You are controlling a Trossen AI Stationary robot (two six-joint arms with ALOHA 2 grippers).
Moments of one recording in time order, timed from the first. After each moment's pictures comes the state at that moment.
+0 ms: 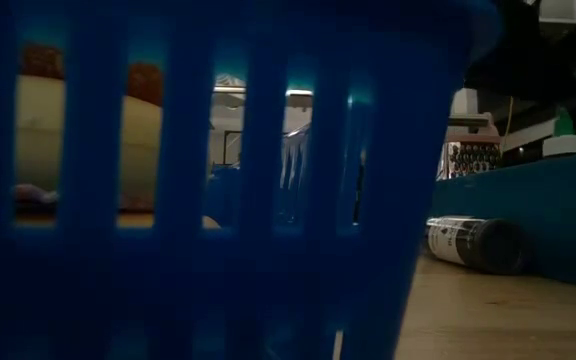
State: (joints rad) left arm -0.14 2.43 2.24 -0.44 0.00 0.35; right arm 0.98 0.00 0.23 -0.11 -0.02 0.21
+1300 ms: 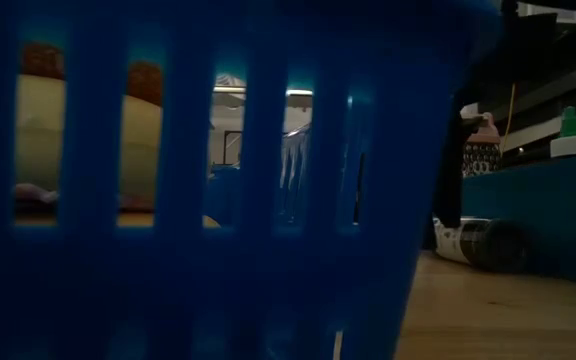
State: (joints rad) left arm -0.32 2.52 2.24 -0.94 -0.34 0.60; right arm 0.98 0.00 0.23 -0.11 0.01 0.23
